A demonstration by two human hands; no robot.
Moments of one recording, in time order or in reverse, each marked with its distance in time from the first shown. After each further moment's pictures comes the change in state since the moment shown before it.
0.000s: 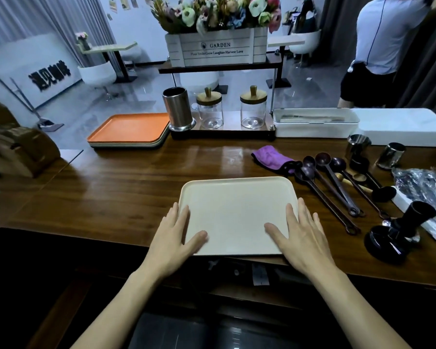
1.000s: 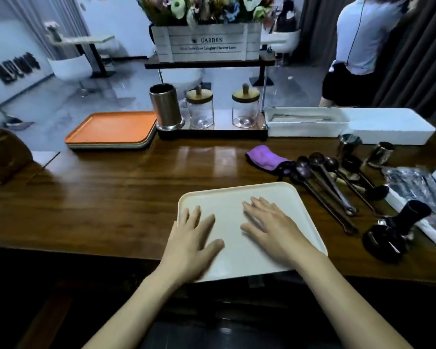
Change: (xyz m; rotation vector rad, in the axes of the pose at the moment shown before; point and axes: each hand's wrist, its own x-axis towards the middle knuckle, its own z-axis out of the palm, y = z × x) left_hand 0.024 0.021 0.017 0.148 -0.102 0.134; right_hand 0.019 -0.057 -0.022 0.140 -0.125 -0.319
